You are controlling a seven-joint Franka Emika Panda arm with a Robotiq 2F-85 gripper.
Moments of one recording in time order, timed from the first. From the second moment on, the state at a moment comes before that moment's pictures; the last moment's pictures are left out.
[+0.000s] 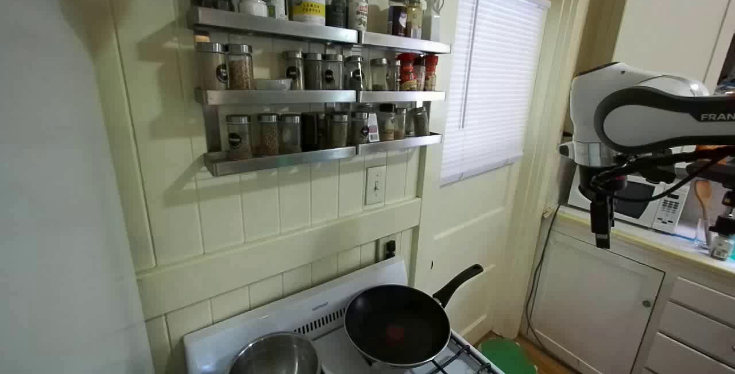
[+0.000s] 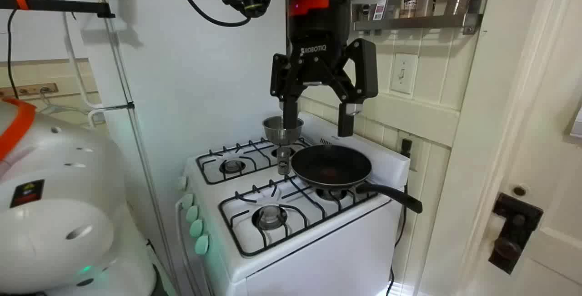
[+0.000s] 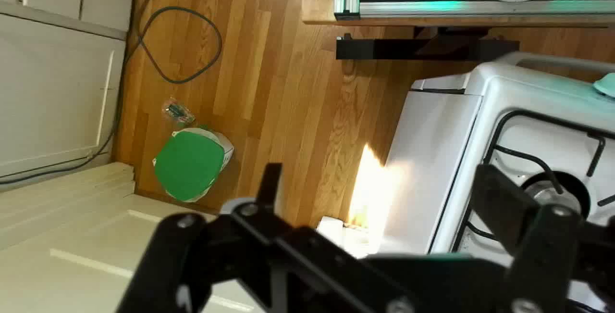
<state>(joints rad) -0.19 -0.75 -0.19 -2.42 -0.36 1.53 -0.32</state>
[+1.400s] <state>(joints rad) 0.01 -0.62 -0.08 -2.10 -0.18 1.75 -0.24</state>
